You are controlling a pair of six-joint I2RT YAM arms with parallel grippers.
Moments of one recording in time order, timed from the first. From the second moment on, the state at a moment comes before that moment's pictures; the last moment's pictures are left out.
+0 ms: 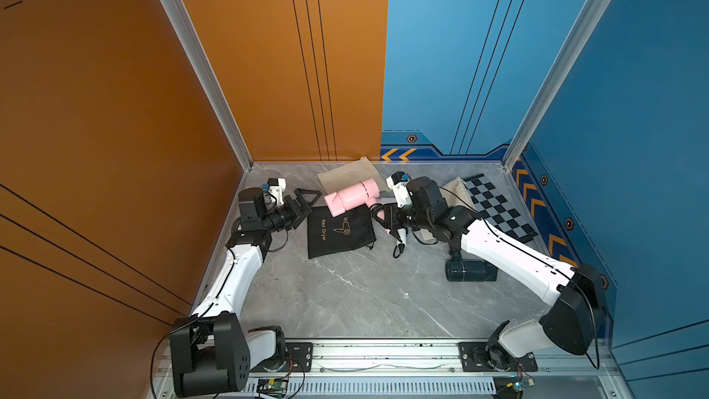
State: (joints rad) left arm 0.09 1.22 0.84 -0.03 0.85 -0.84; right arm 0.70 1.48 1.27 -0.38 -0.22 0.44
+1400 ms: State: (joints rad) left arm -0.24 1.61 1.35 -0.51 0.95 -0.12; right arm 0.61 1.49 1.39 -0.54 -0.37 -0.03
